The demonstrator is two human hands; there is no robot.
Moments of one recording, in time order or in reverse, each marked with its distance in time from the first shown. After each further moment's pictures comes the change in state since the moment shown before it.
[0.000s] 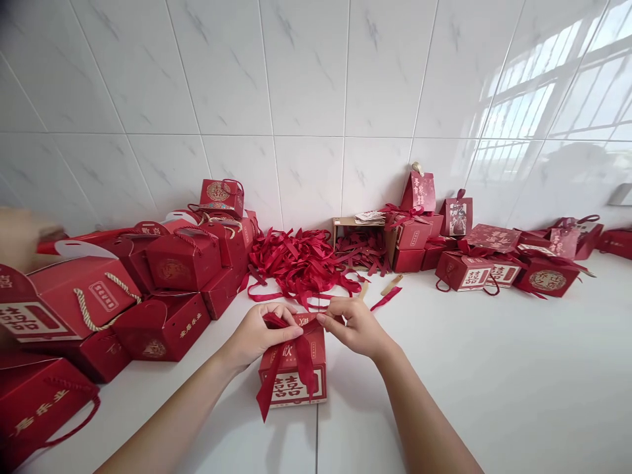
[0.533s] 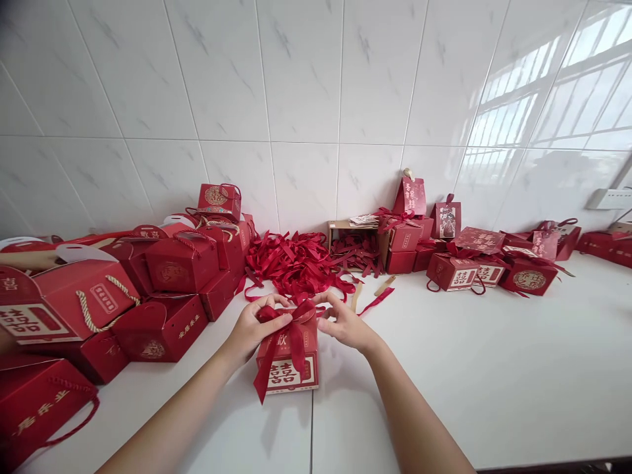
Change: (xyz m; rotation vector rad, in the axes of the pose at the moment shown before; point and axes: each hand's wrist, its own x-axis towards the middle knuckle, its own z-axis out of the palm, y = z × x) left_hand 0.005 -0.011 -0.004 -0.244 0.122 0.037; right_hand -0.001 0.024 0.014 0.406 -0.081 0.179
